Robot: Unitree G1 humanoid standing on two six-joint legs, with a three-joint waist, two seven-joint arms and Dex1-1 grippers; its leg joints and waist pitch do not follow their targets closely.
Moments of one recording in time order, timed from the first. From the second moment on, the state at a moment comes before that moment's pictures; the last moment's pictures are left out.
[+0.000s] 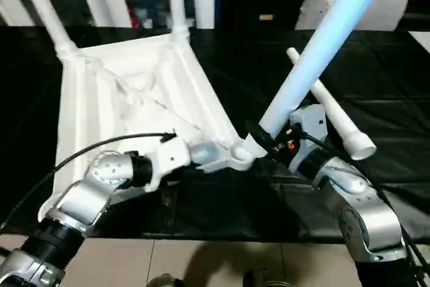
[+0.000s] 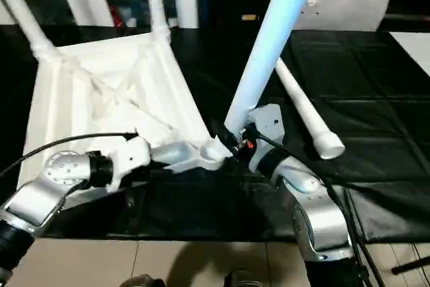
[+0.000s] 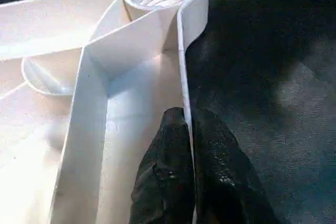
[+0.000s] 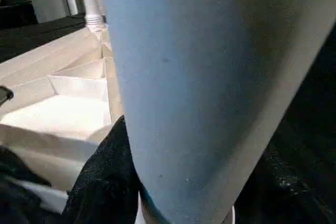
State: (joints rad) left arm -0.36 0.57 -0.36 0.16 -0.09 0.16 -0.93; right arm -0.18 -0.23 0.08 -0.18 0.24 0.38 0.46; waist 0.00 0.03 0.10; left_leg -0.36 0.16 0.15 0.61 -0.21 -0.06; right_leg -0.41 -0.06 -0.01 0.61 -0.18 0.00
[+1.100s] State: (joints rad) left arm -0.37 0.54 -0.33 0.14 -0.07 0.22 -0.92; right arm -0.30 -0.24 0.14 -0.10 0.25 0.43 0.56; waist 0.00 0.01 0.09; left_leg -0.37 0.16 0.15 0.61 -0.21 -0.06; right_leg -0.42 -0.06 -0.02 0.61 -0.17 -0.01
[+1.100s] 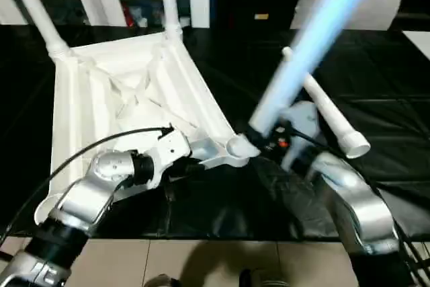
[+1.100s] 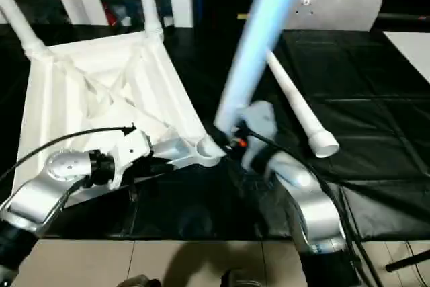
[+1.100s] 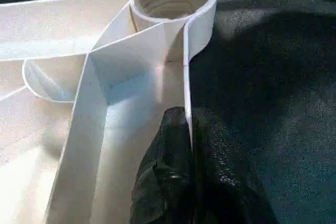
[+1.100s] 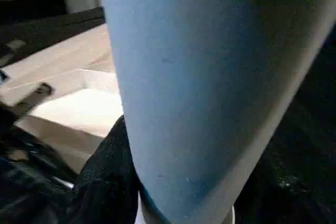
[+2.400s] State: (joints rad) left arm -0.49 0.56 -0.34 0.38 -0.12 0.07 -1.26; right arm -0.39 -0.34 0.20 -0.04 0.29 0.56 0.76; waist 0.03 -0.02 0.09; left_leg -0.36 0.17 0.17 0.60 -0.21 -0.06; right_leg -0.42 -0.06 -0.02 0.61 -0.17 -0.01
